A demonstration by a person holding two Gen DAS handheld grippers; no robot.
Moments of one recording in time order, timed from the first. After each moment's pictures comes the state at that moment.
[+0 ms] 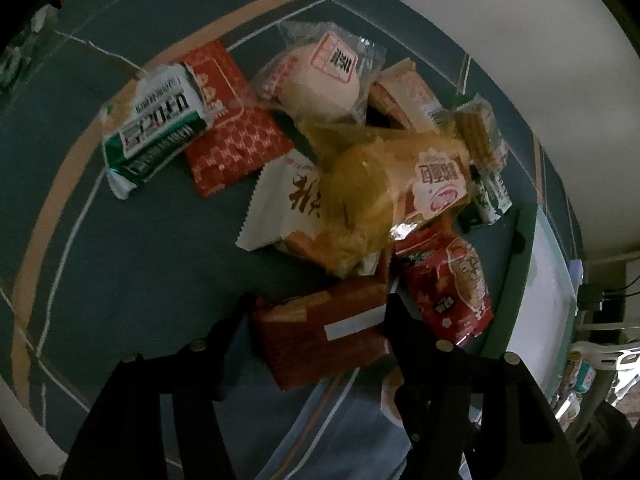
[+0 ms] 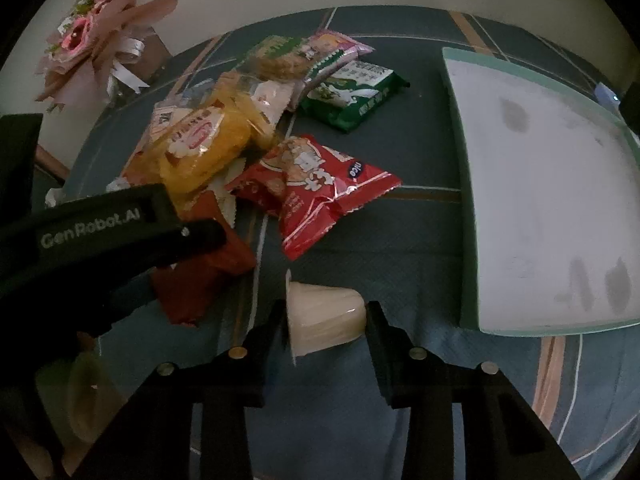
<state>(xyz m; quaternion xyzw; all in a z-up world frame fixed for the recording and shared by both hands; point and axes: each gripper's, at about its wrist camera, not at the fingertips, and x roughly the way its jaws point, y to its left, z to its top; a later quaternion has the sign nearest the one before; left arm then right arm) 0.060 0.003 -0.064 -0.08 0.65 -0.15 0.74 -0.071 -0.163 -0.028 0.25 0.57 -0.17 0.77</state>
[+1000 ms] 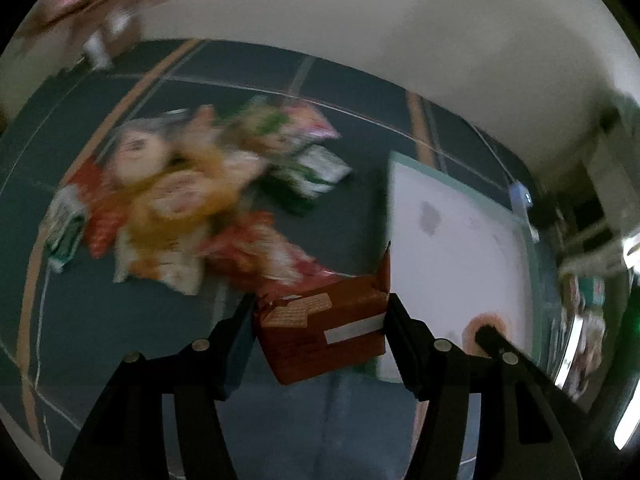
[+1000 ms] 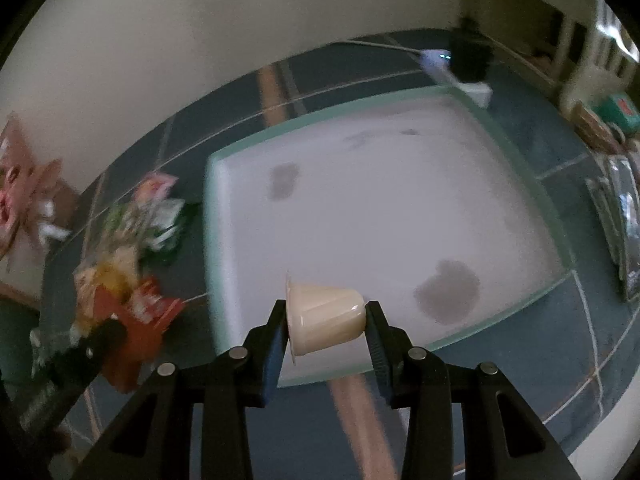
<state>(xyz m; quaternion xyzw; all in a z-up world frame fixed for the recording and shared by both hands) -0.015 -0.101 0.003 0.04 0.56 -0.29 0.78 -0.142 -0.300 0.018 0.35 0.48 -0.35 0.73</state>
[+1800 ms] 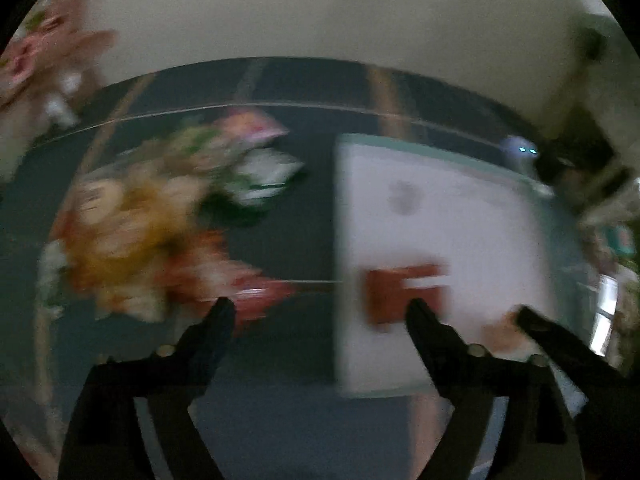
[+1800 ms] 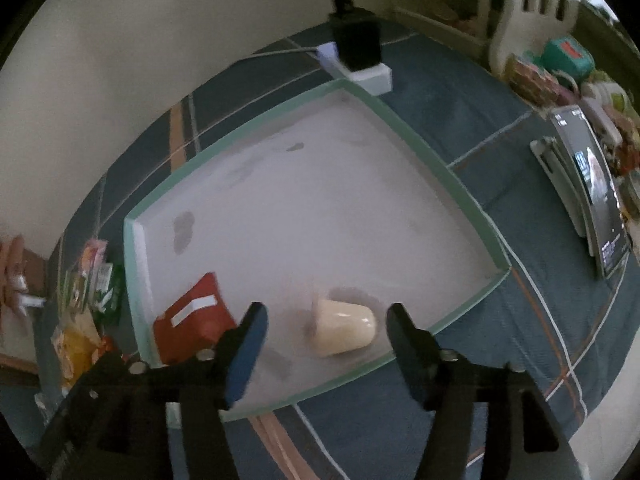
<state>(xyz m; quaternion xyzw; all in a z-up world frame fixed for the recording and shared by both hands) -0.022 -0.148 -0.002 0.14 0.54 -0.27 0.78 -0.187 -0.349 0.005 0.39 0.46 -0.41 0.69</state>
